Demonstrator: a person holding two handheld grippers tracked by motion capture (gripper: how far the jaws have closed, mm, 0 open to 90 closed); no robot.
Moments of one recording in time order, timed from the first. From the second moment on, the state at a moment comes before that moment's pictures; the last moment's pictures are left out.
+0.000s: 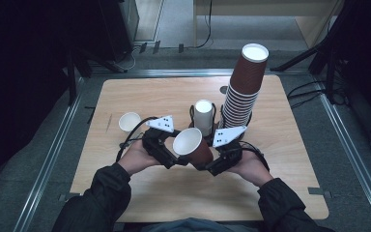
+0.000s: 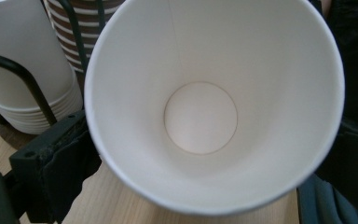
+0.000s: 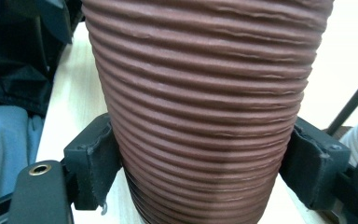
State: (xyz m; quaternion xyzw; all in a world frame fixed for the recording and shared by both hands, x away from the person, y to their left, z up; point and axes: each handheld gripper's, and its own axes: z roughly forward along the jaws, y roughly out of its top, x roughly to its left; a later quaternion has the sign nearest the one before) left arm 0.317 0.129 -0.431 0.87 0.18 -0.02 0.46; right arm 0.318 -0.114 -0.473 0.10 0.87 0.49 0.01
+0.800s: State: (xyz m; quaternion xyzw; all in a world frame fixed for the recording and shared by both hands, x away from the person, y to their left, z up) left arm 0.313 0.122 -0.429 0.86 0.18 -0.01 0.47; right arm 0.316 -0.108 -0.474 0.09 0.86 0.50 0.00
